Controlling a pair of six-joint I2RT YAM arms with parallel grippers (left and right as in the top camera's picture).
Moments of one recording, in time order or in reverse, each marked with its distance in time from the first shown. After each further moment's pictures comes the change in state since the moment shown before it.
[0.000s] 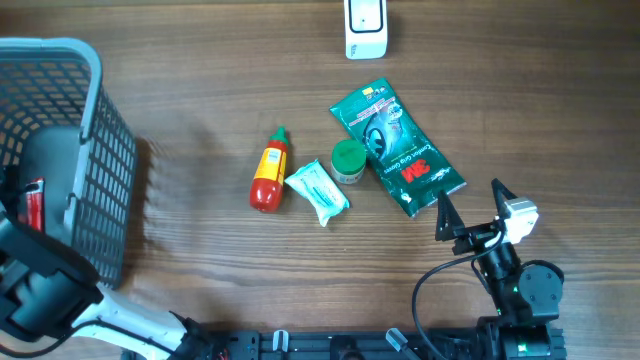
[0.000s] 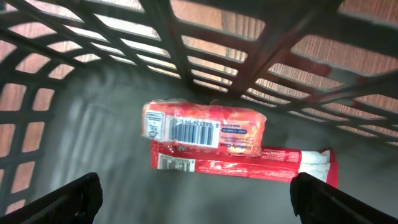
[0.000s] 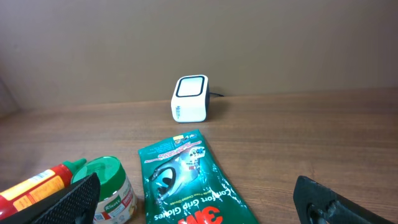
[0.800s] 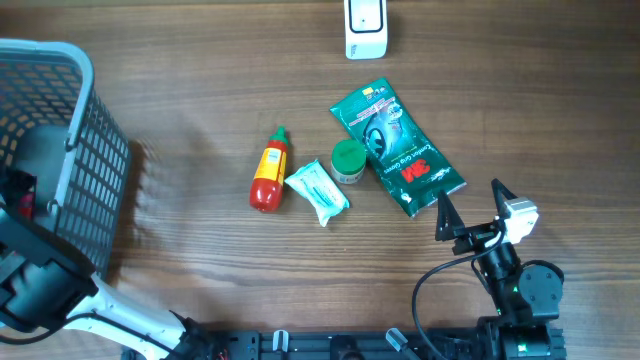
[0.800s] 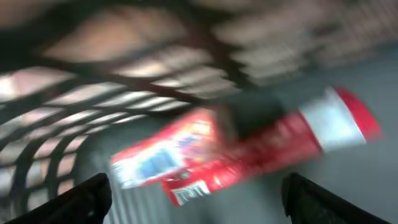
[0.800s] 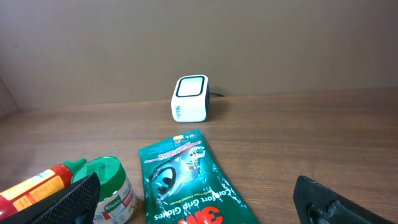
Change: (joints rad) left arm -0.004 0.058 -0.001 0.152 -0.031 0.753; right arm 0.000 0.000 0.000 0.000 0.000 0.000
